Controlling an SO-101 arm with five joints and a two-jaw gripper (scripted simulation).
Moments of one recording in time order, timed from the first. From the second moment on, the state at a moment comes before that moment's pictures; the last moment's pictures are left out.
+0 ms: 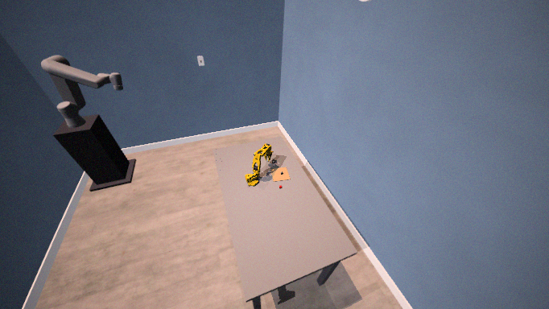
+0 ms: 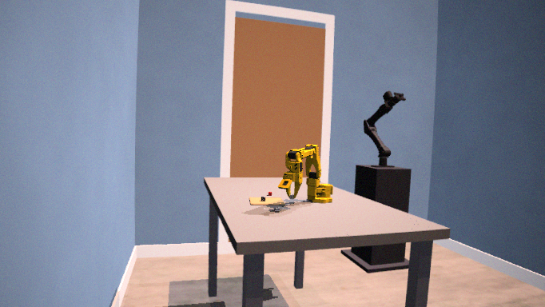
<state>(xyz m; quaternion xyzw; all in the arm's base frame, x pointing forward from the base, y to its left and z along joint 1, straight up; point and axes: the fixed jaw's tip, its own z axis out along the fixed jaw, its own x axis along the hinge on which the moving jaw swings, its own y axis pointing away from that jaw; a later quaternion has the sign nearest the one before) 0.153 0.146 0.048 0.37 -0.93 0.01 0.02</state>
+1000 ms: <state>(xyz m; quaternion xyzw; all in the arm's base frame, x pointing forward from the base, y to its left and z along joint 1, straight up) 0.138 0.133 0.051 0.36 -0.93 0.01 0.02</state>
